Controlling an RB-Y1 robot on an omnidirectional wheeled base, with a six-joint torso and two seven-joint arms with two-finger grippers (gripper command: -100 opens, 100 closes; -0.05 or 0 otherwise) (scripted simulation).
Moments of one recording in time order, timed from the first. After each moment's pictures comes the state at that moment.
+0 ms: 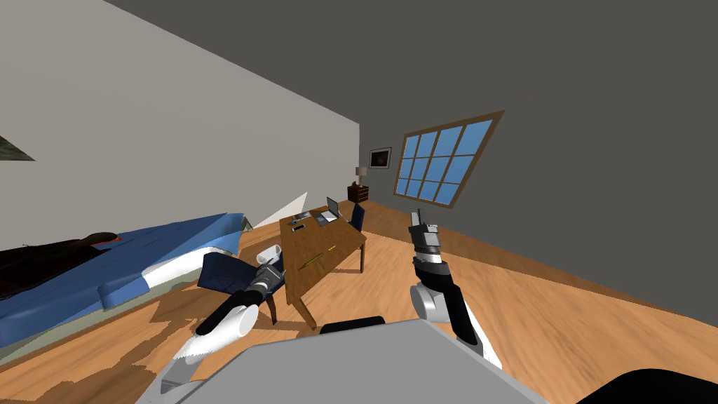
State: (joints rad) left arm 0.28 0.30 0.22 -1.65 0.46 0.27 0.38; right arm 0.46 -0.02 0.01 -2.34 -0.07 -0.45 0.17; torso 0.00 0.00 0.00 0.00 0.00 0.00
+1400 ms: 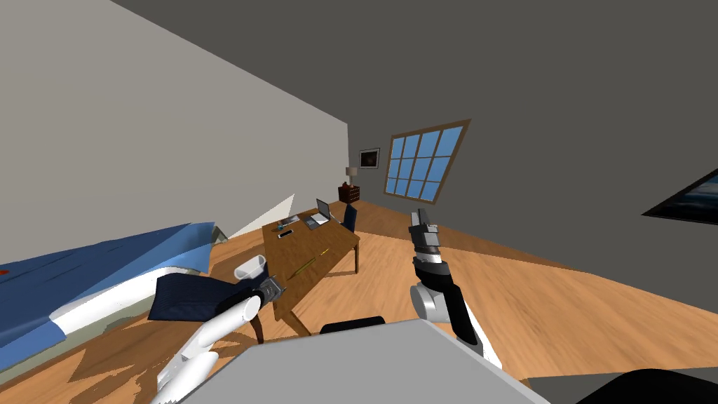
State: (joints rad) left arm 0.13 0.36 0.24 -1.35 0.54 0.58 0.45; right arm 0.46 -0.02 0.01 -2.34 -0.07 -0.45 0.17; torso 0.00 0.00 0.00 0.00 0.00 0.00
